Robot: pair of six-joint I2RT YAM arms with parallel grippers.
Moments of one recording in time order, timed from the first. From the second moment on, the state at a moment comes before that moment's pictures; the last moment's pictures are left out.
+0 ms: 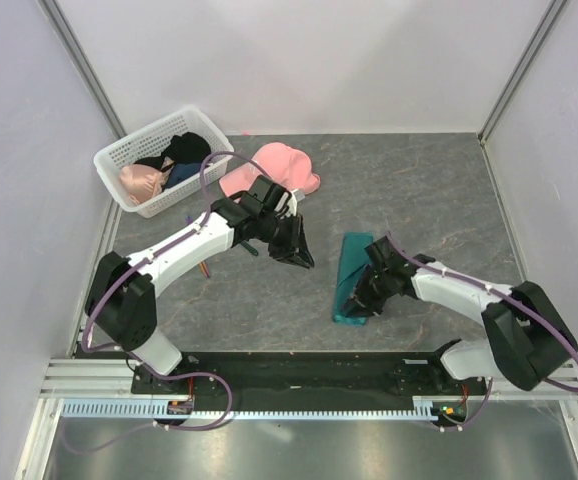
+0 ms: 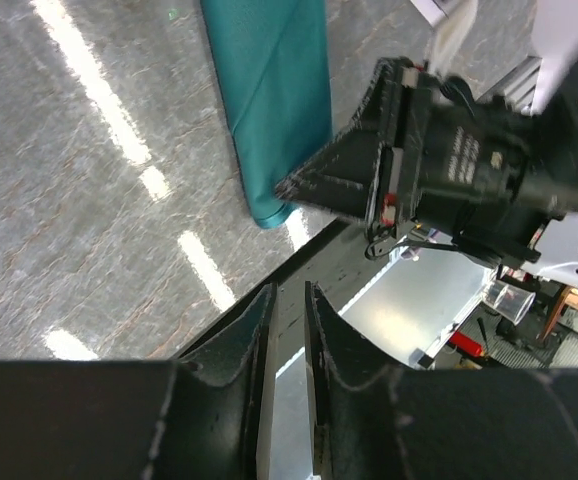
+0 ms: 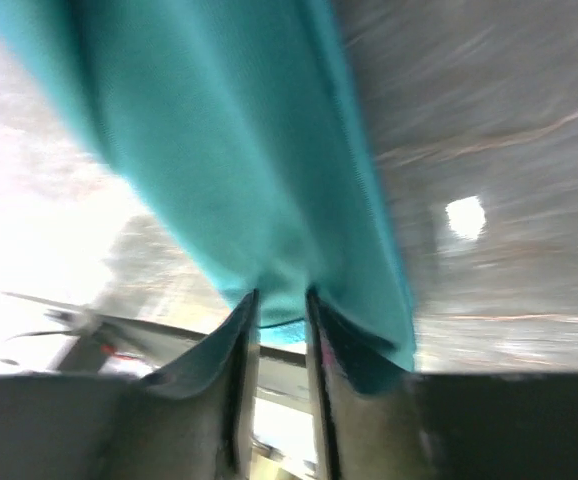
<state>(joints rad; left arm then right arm) -0.67 1.61 1.26 -0.60 0.51 -0.64 0.51 1.39 0.63 -0.51 -0.32 1.08</state>
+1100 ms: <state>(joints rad) -0.53 1.30 1.02 -0.54 0.44 -0.79 0.64 1.55 1.03 -0.83 -0.01 0.68</state>
